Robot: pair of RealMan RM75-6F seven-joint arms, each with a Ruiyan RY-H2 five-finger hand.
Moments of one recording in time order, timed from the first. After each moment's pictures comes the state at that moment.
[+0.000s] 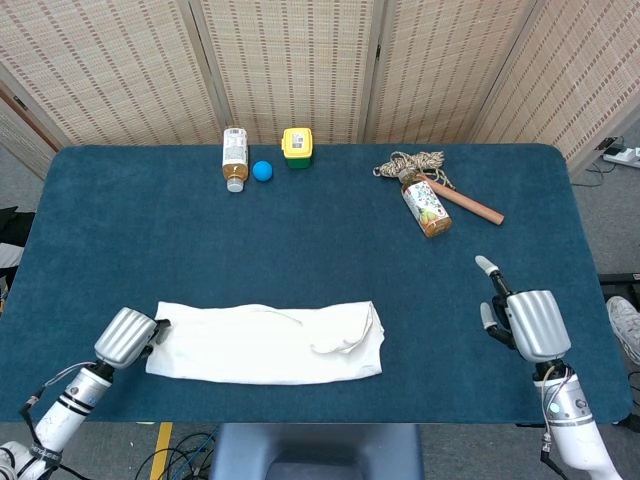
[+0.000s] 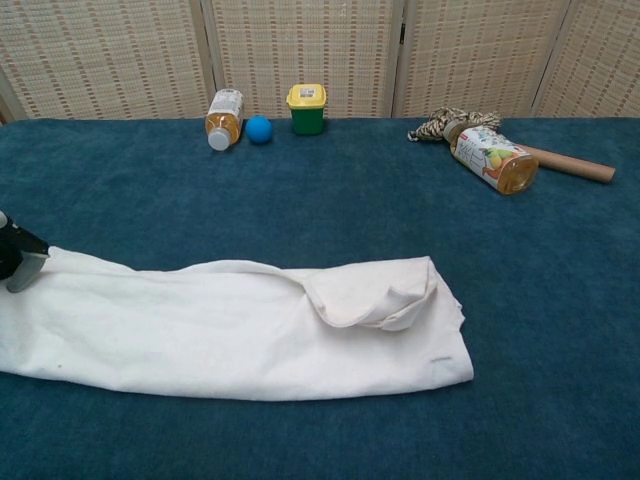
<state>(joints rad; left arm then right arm) -0.44 -1.55 0.12 -0.90 1.67 1.37 -0.23 0.24 -1.21 0.11 -1.70 -1.51 1.43 -0.10</state>
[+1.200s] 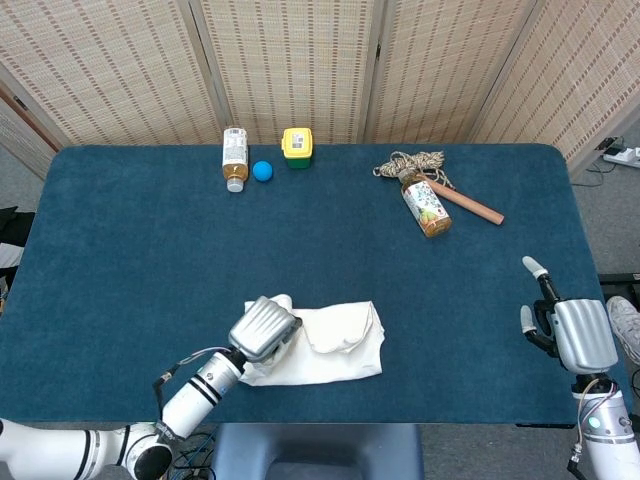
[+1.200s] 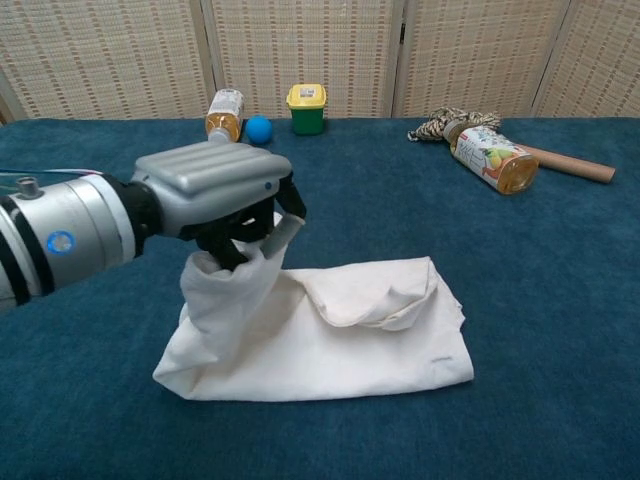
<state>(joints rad) -0.78 -1.59 -0.17 -1.79 1.14 1.00 0.75 0.15 -1.15 0.11 -1.67 -1.51 1.53 0.01</state>
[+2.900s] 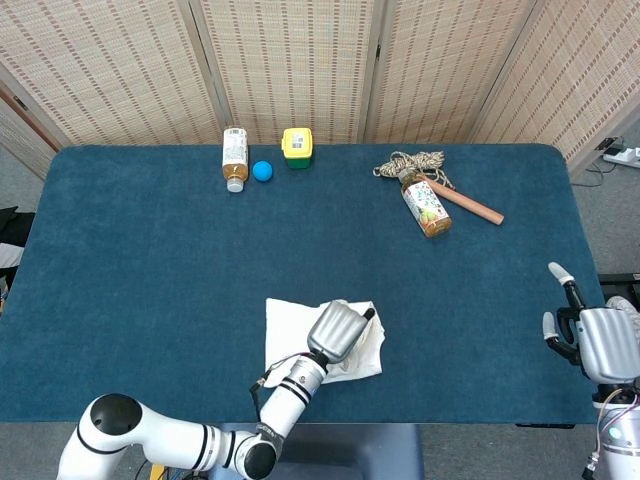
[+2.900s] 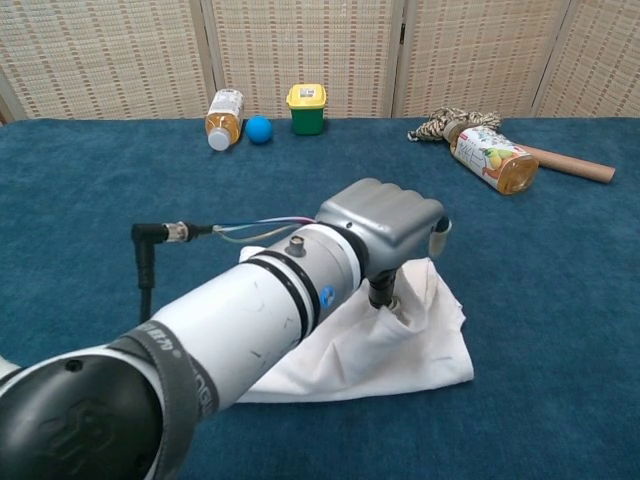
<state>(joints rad) -1.10 -2.05 -0.28 -1.45 0.77 1.13 1.04 0.10 -1.13 0.11 -1.64 -1.49 1.54 0.06</state>
